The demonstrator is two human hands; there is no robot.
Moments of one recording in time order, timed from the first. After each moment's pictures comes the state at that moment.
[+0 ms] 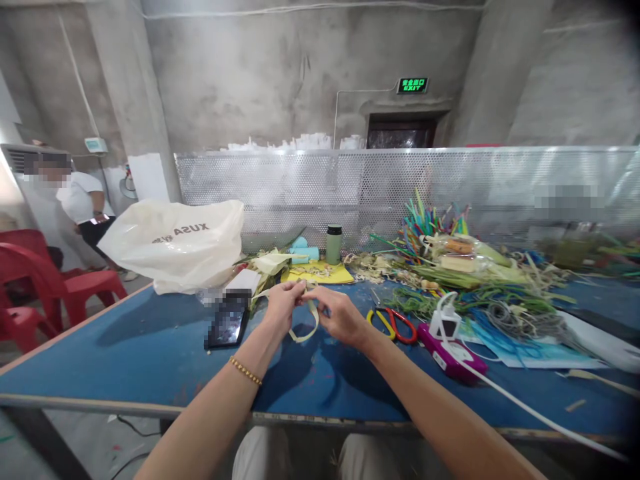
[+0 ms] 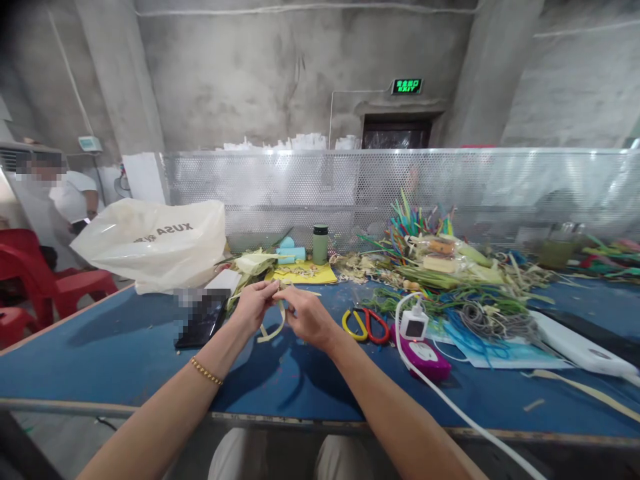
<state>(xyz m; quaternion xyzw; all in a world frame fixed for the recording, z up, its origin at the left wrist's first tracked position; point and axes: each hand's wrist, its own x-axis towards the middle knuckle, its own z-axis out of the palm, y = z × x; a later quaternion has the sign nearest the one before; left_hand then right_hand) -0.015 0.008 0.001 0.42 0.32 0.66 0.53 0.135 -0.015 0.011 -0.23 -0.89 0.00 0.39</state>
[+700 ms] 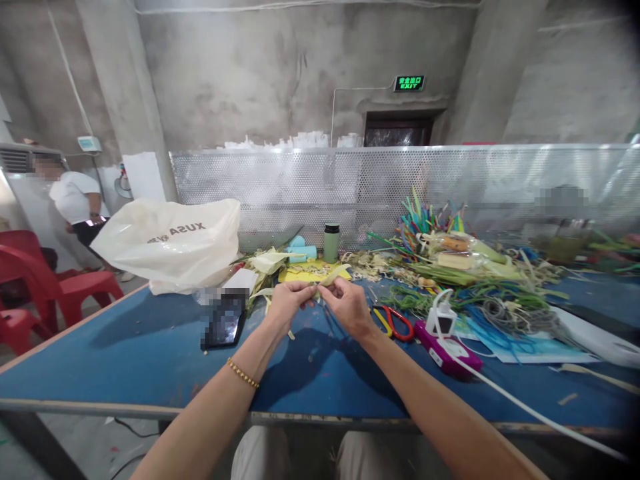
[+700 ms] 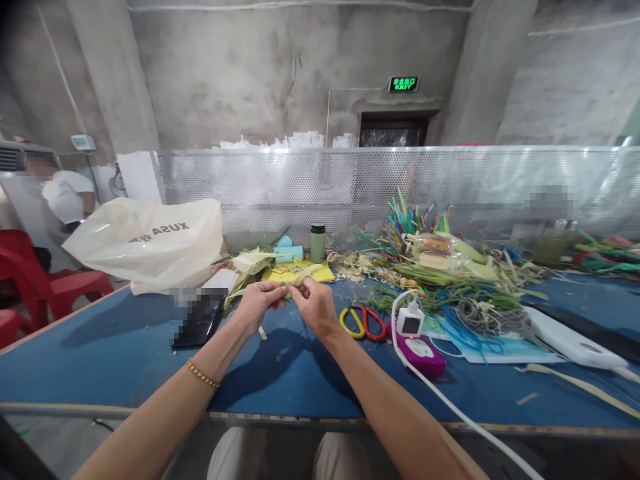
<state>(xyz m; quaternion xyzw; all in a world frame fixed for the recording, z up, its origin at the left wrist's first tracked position) -0.010 0.000 0.004 0.58 0.33 0.58 0.46 0.137 -0.001 0.006 -0.40 -0.73 0.04 0.56</state>
